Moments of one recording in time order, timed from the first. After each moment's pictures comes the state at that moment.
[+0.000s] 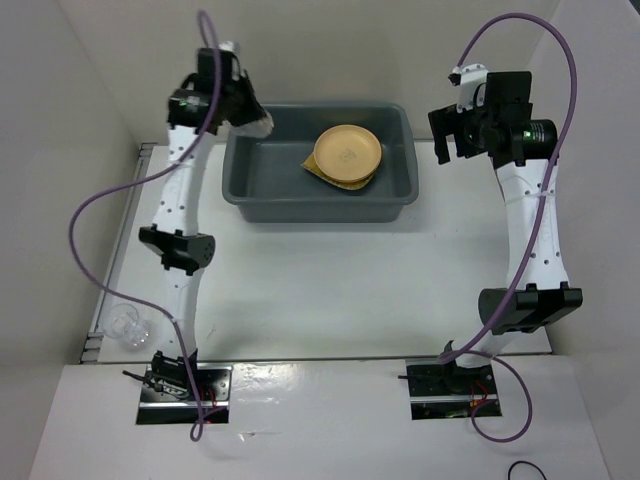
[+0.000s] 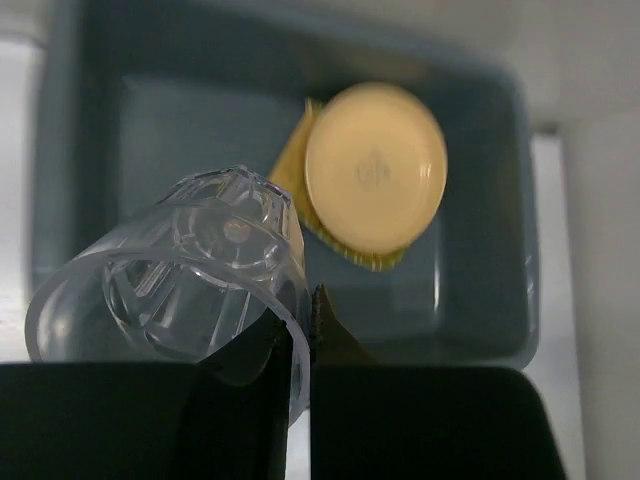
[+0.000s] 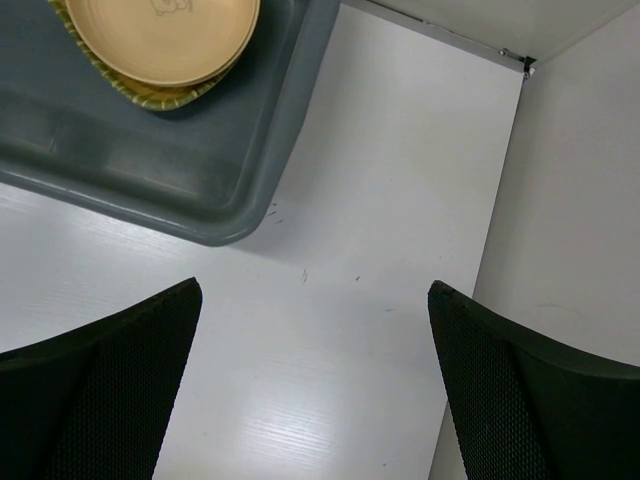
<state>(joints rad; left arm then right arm) -0.18 2.28 2.99 -1.16 0.05 -0.51 0.03 1.61 2.10 -1.10 -0.06 -0.29</state>
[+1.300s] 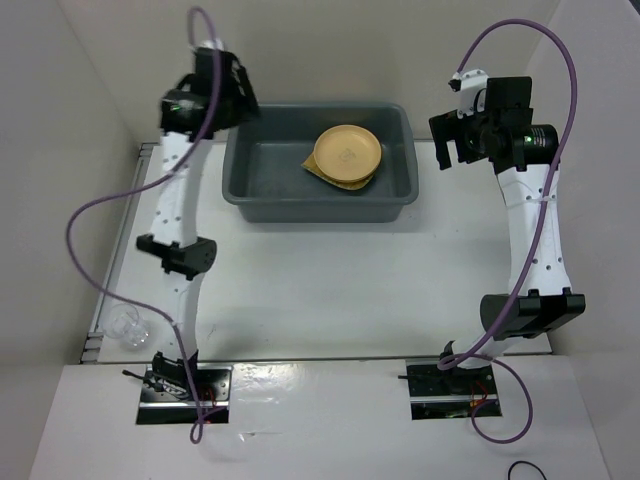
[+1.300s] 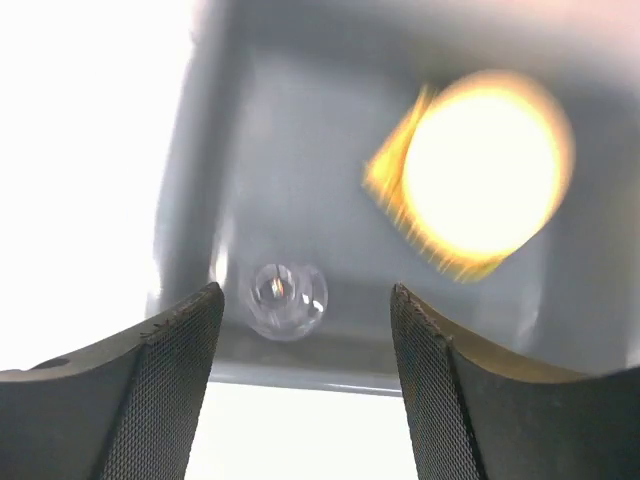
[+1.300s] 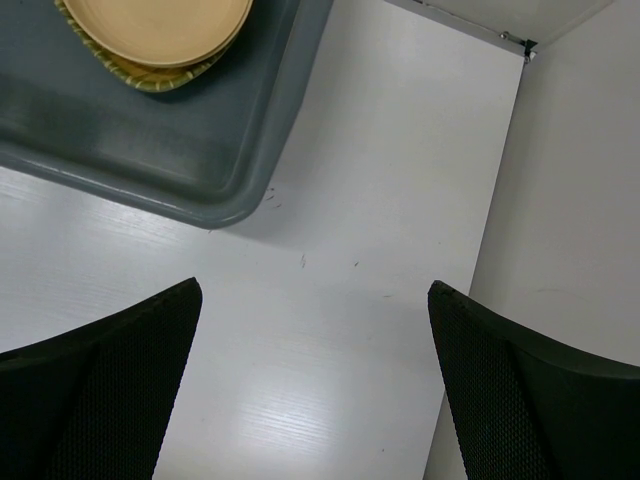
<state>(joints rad) -0.31 2.38 3.03 -1.36 -0.24 -0.48 0.03 1.57 2.04 -1.10 -0.04 -0.30</state>
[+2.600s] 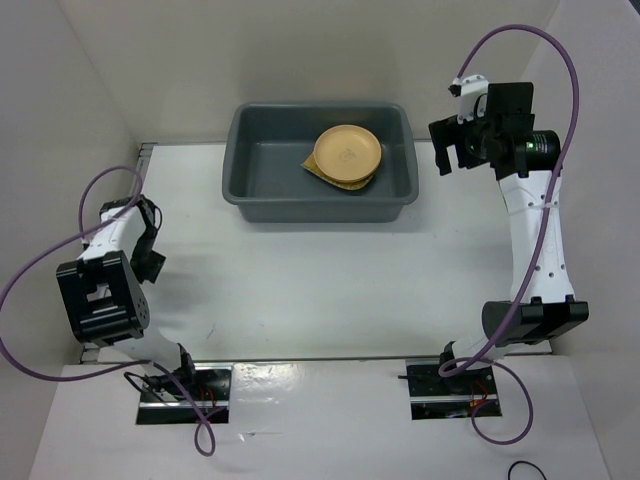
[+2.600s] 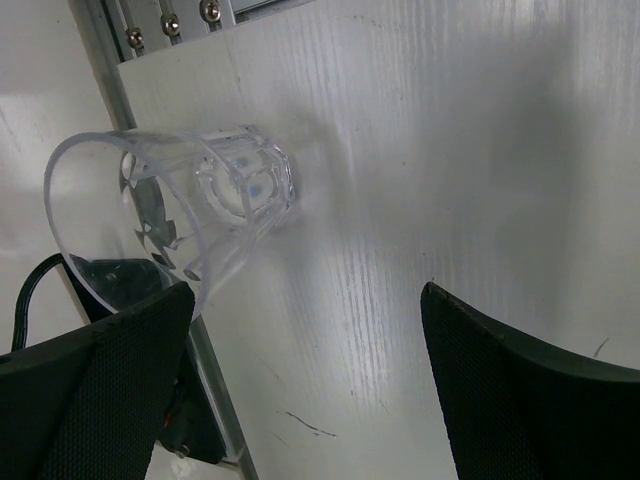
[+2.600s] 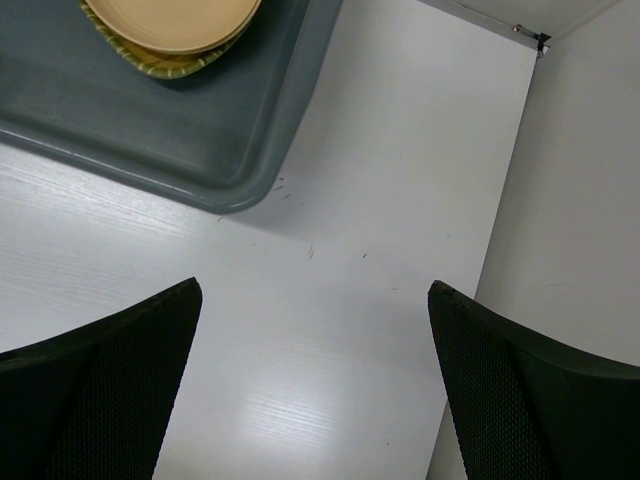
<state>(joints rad) 0.31 1.60 1.13 -1.22 -0.57 -1.08 0.03 1.53 1.99 -1.10 -0.06 -0.30</state>
